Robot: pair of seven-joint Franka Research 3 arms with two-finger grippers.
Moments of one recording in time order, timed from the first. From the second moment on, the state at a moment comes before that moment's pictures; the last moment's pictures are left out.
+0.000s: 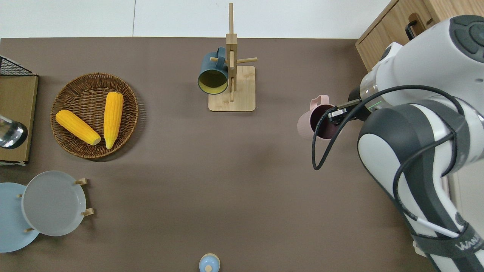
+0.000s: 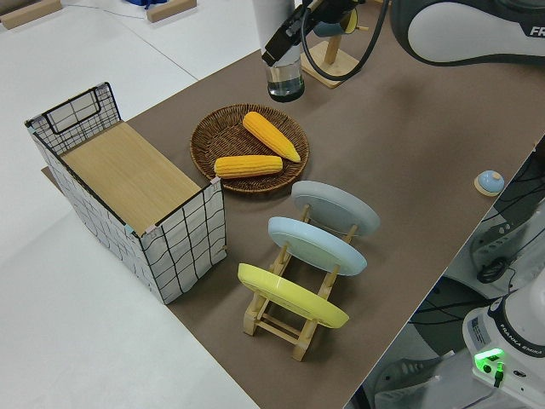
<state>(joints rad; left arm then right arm) 0.22 -0.25 0.00 -2.00 -0.13 2.26 0.12 -0.09 0.26 0.36 -1.44 0.01 1.65 0.08</state>
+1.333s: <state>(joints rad) 0.22 -0.57 -0.12 -2.44 -0.11 2.28 0.04 0.38 0.46 0.42 -1.54 0.18 2.18 1.01</state>
